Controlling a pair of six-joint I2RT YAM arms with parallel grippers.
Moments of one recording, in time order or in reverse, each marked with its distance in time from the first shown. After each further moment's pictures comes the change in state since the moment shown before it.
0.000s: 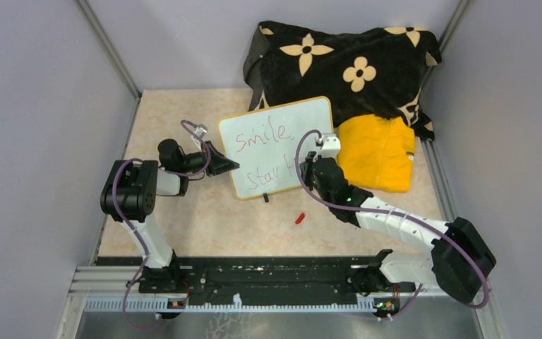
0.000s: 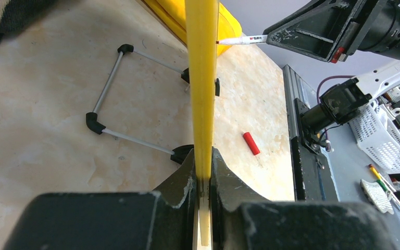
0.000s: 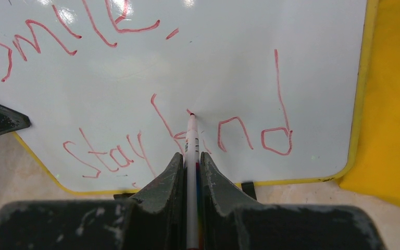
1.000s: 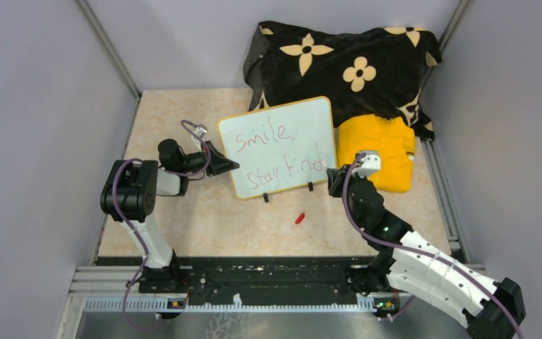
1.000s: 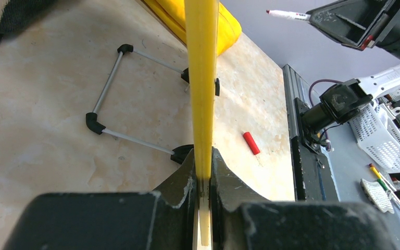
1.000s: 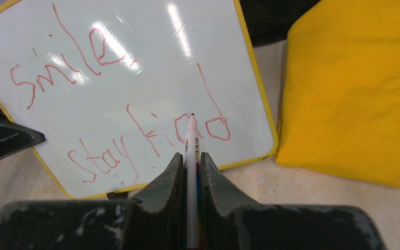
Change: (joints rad) left arm 0.000 0.000 0.000 0.000 0.002 0.003; right arm -0.020 -0.489 -0.186 -0.115 0.100 0.001
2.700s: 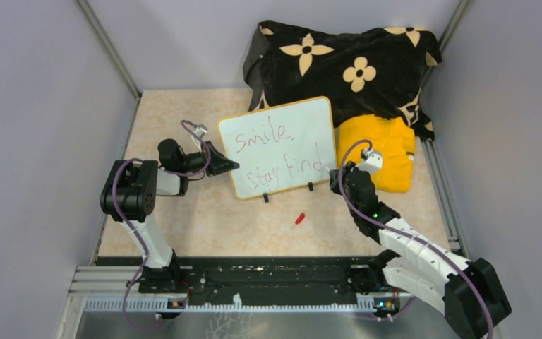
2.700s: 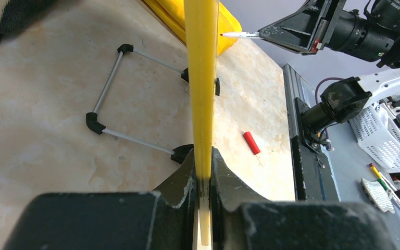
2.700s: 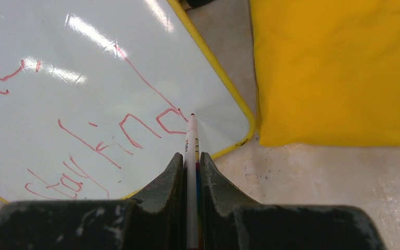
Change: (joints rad) left arm 0.000 0.000 0.000 -0.003 0.001 0.003; right arm -0.217 0.199 -0.072 0.089 -0.137 0.225
